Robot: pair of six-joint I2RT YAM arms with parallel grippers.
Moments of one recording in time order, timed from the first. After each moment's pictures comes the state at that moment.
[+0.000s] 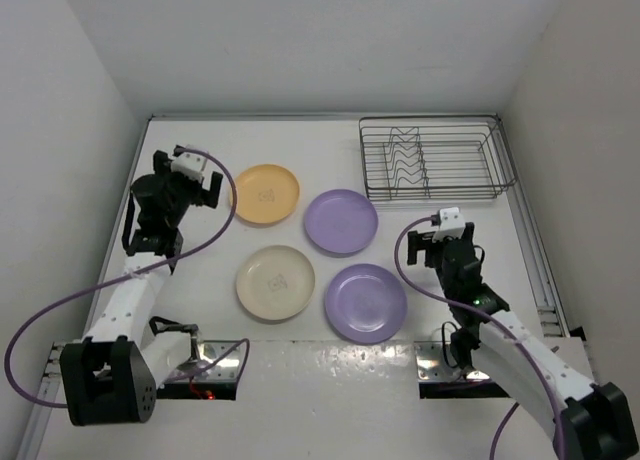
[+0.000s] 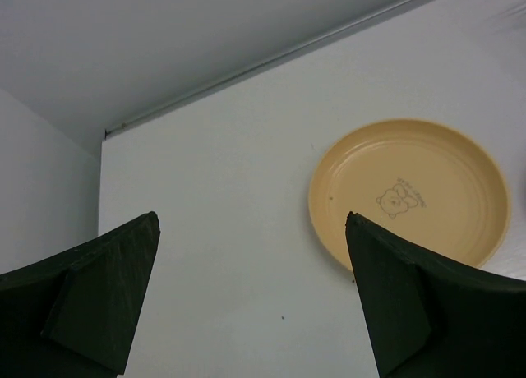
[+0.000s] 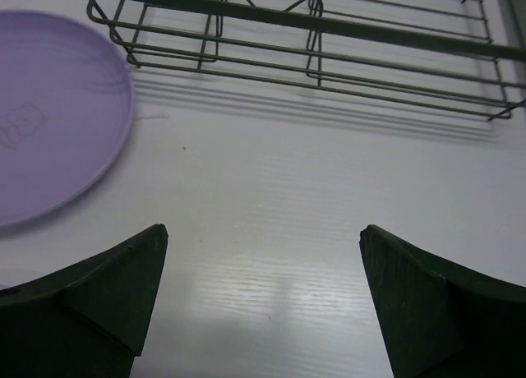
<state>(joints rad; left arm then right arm) 0.07 1.02 0.63 0.29 0.26 0.34 0.39 0.67 0.12 0.23 0.33 0.01</state>
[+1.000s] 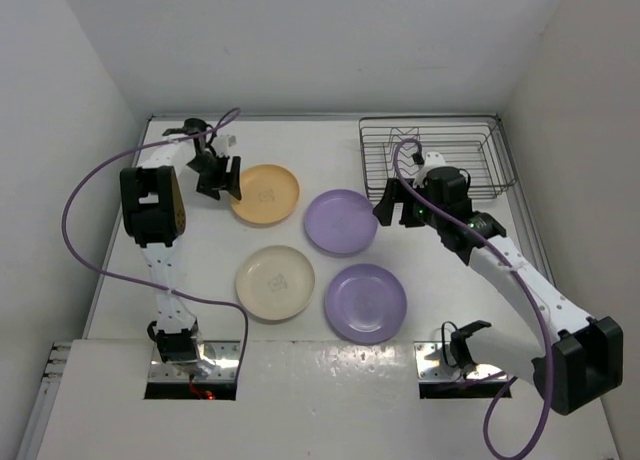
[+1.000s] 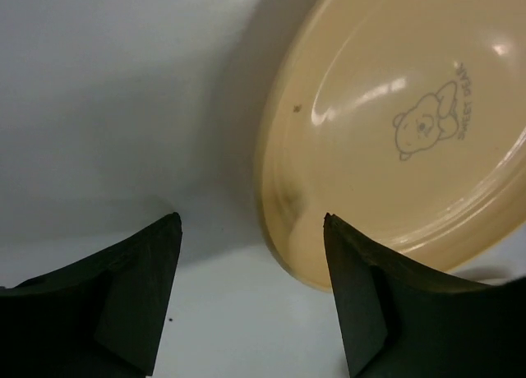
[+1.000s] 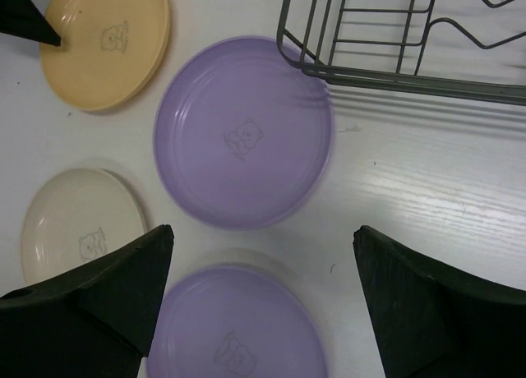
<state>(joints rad) 0.07 2.24 1.79 -0.88 0.34 0.17 0.36 1.11 0.82 -0.31 -0.08 0.33</state>
